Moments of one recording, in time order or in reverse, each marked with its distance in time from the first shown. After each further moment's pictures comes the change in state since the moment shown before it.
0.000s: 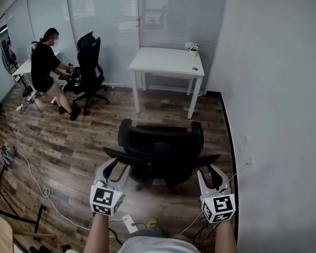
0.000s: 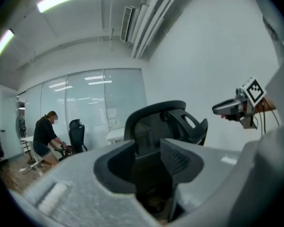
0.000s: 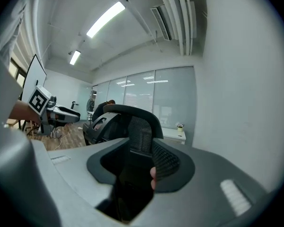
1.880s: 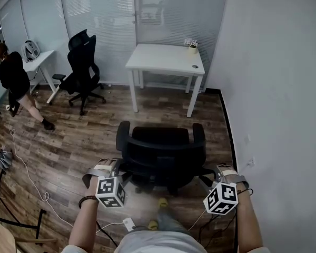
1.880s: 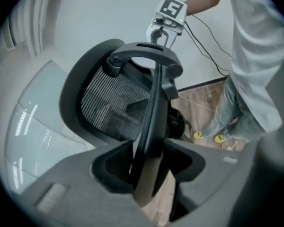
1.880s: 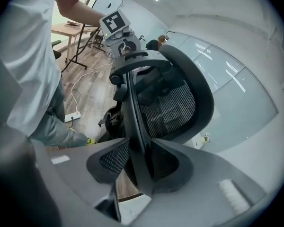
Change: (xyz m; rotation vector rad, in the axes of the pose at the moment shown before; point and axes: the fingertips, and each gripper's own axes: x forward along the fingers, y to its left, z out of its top) left arm 0.100 0.001 -0.075 0.879 0.497 -0.457; right arm 0.084 -0.022 -0.062 -0.898 0.573 0.396
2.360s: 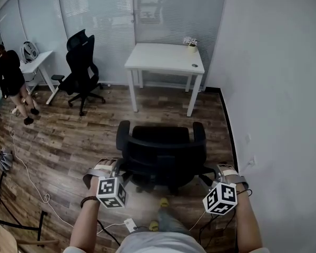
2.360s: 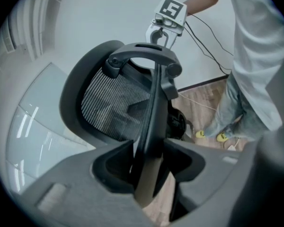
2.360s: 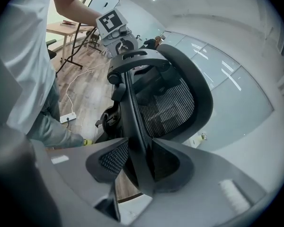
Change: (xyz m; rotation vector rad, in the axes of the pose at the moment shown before) left arm 0.009 0.009 -0.003 0.014 -0.006 0.010; right arm 0.011 -0.008 0.000 0.029 0.005 -0.039
